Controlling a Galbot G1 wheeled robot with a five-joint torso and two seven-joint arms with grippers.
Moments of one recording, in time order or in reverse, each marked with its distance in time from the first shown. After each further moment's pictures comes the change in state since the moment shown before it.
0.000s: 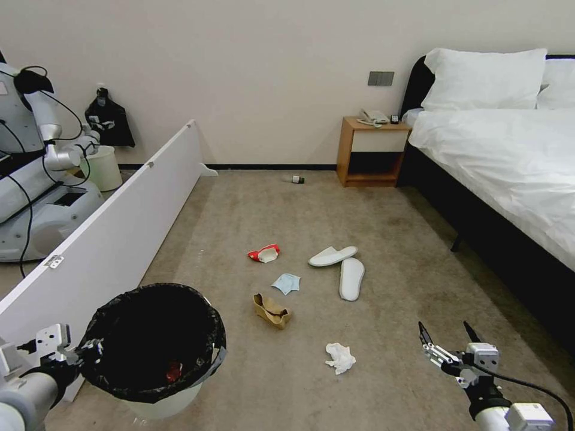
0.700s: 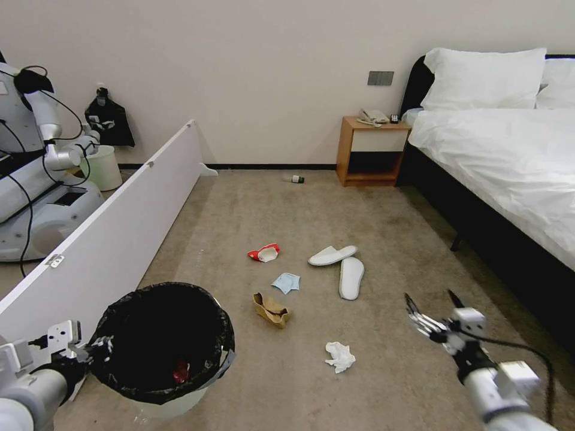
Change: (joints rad) left arm -0.012 0.011 0.042 -0.022 -0.001 0.000 -0.008; right arm 0.010 -0.059 -0.004 0.032 0.015 -0.030 0.045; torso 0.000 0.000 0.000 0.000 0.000
